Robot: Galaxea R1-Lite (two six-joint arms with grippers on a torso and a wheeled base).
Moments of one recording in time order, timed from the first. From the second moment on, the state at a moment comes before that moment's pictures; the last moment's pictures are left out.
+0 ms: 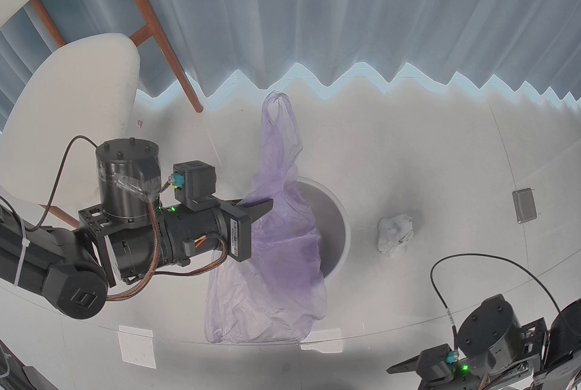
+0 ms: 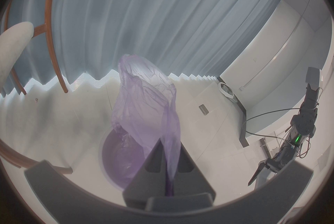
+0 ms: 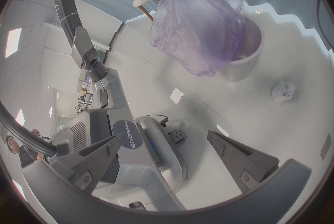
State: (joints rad) left arm -0.59 1.70 -0.70 -0.76 -0.19 -0.10; right arm 0.87 1.53 -0.29 -0.35 0.15 0.11
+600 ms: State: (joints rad) left arm -0.59 1.70 -0.71 -0.76 -0.19 -0.10; right arm 0.87 1.91 -0.33 -0.85 0.15 0.10
